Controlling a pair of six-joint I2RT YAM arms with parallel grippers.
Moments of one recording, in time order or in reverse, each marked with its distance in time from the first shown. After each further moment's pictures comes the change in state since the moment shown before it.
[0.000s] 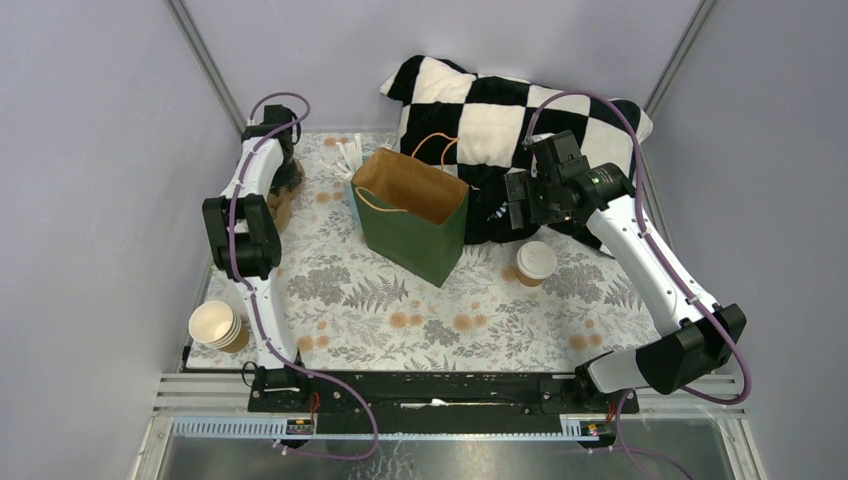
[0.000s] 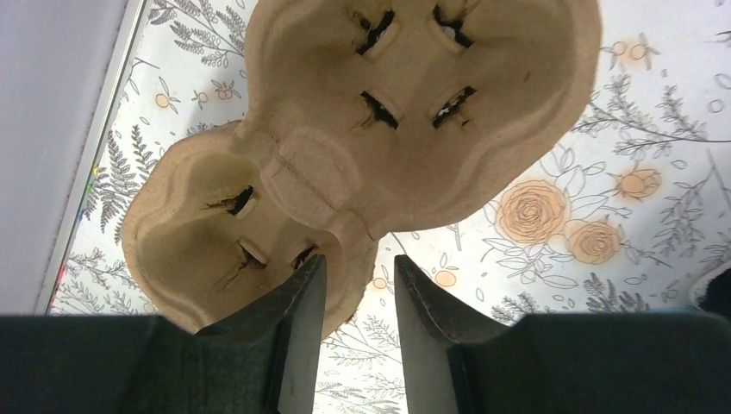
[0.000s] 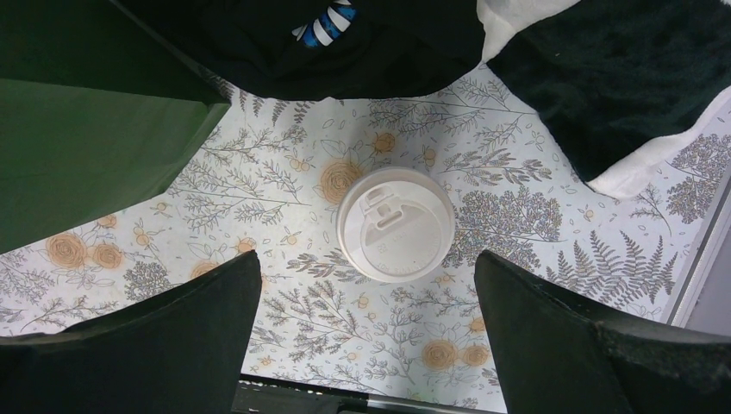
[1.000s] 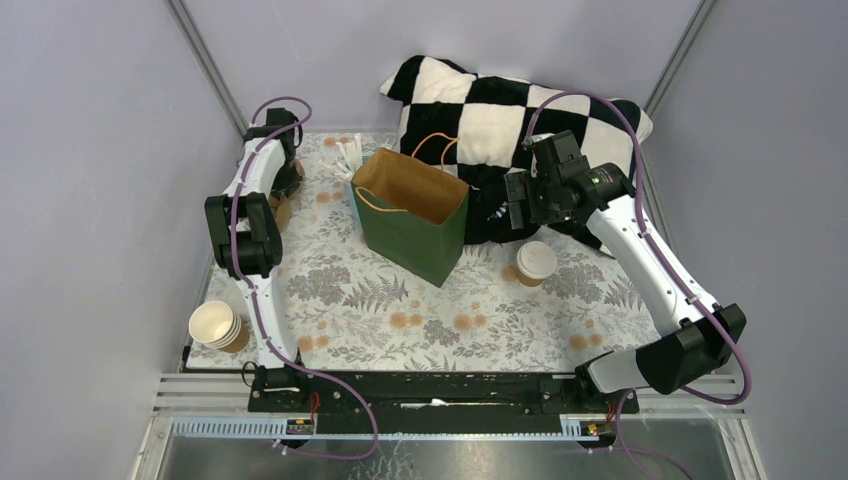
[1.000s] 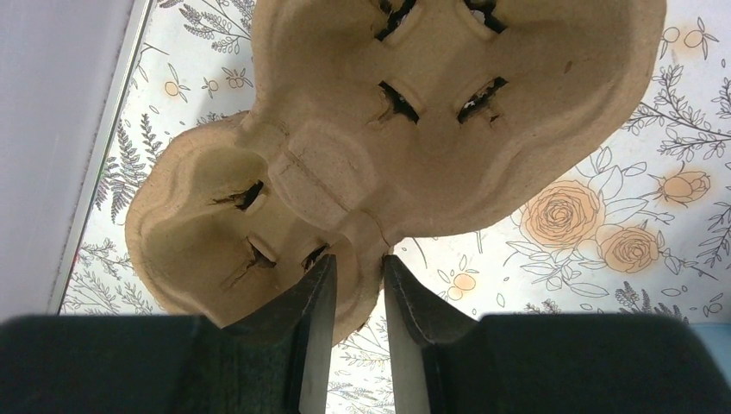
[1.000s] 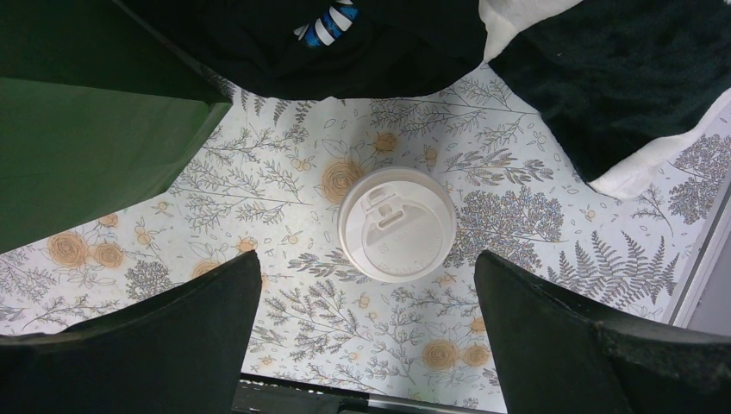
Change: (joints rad) left arm 0.002 0.029 0.002 -0.032 -0.034 0.000; right arm 0.000 0.000 0.000 0.000 -0.004 0.000
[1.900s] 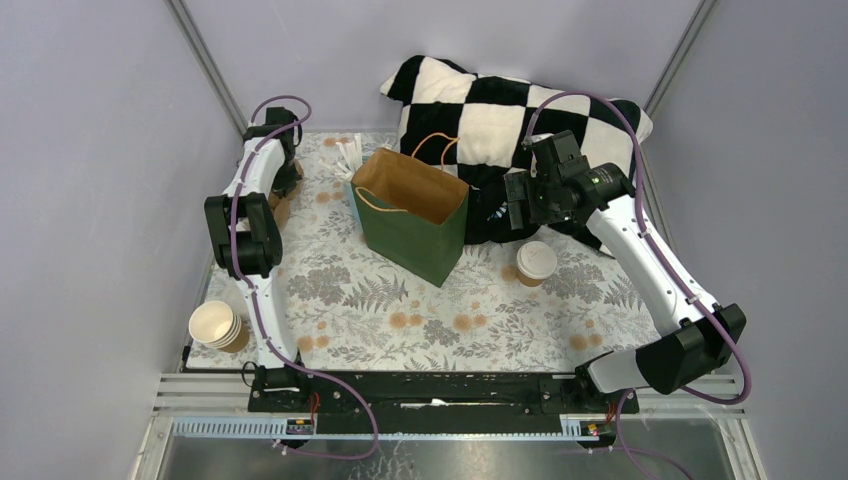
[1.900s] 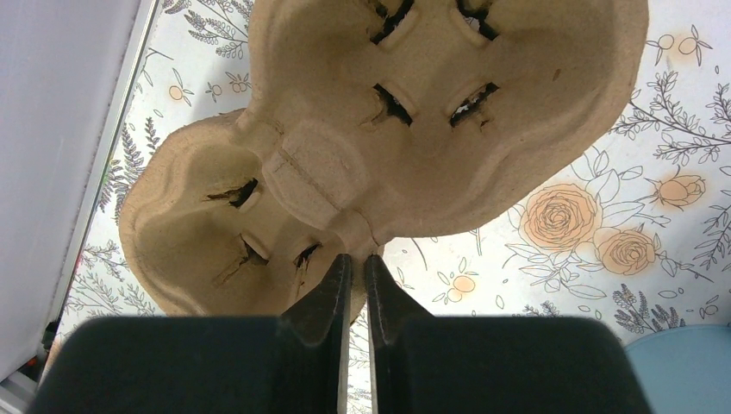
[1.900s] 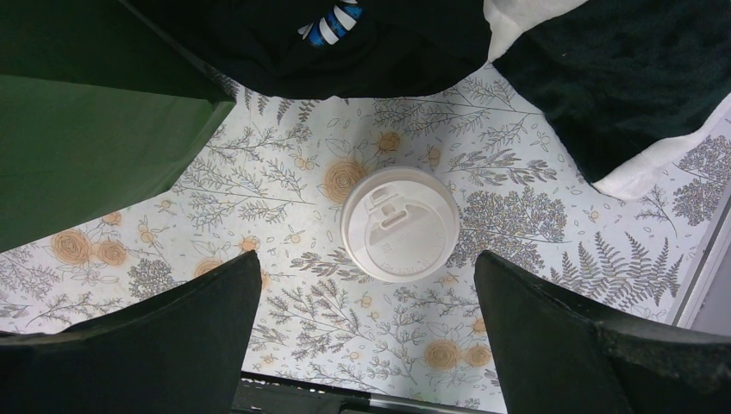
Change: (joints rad) left arm 0.001 0.000 0.010 -0.001 -0.004 0.000; right arm 0.000 0.000 0.000 0.000 -0.008 0.000
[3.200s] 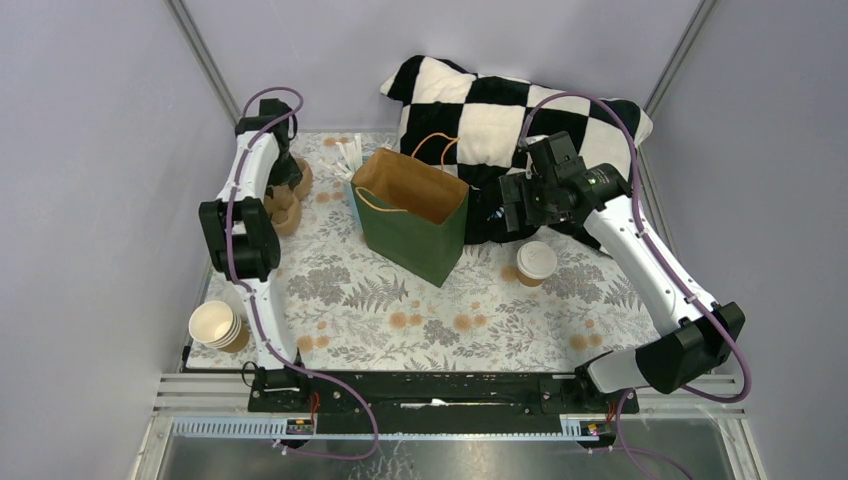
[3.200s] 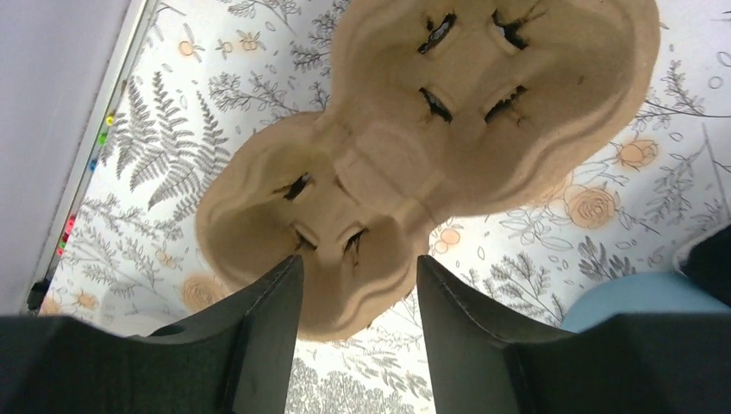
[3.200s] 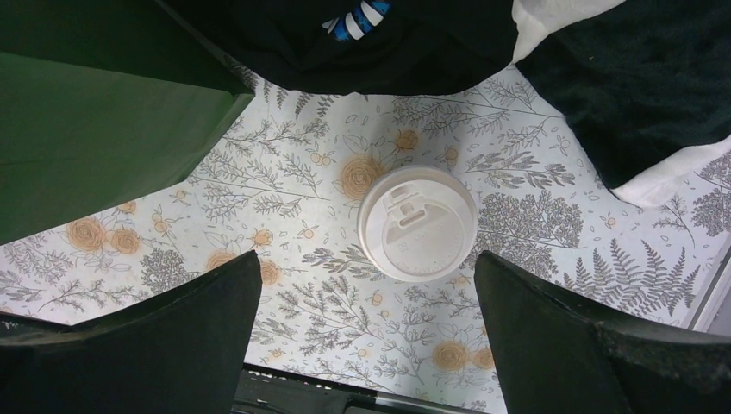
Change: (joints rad) left arm 0.000 -0.029 0.062 -0.113 0.038 -0.064; right arm 0.016 0.004 0.000 0.002 -0.026 0.001
